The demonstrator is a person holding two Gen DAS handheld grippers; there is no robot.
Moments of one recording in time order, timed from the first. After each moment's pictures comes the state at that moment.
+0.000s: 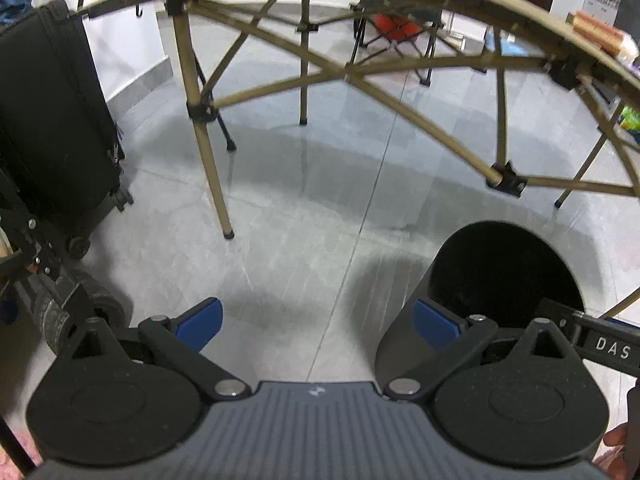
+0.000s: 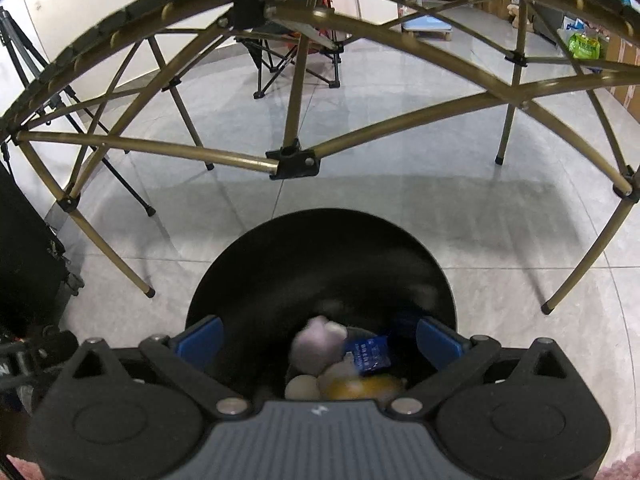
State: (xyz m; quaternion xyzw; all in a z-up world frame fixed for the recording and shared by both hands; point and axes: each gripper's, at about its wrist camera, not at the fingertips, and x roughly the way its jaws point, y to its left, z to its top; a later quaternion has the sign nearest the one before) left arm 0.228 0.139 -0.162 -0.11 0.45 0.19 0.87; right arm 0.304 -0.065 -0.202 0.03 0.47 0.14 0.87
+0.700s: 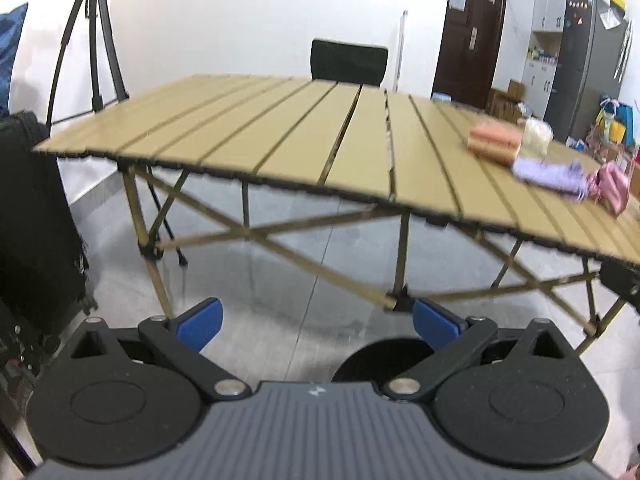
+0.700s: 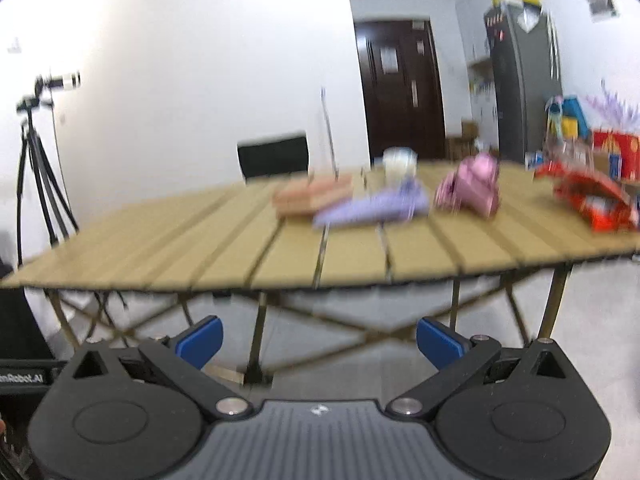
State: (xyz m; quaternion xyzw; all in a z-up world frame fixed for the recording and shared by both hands) left arm 0.246 0.083 -0.062 -0.09 0.31 0.14 0.94; right arm 0.273 -0.154 -0.067 0.05 0.21 0.12 0.97
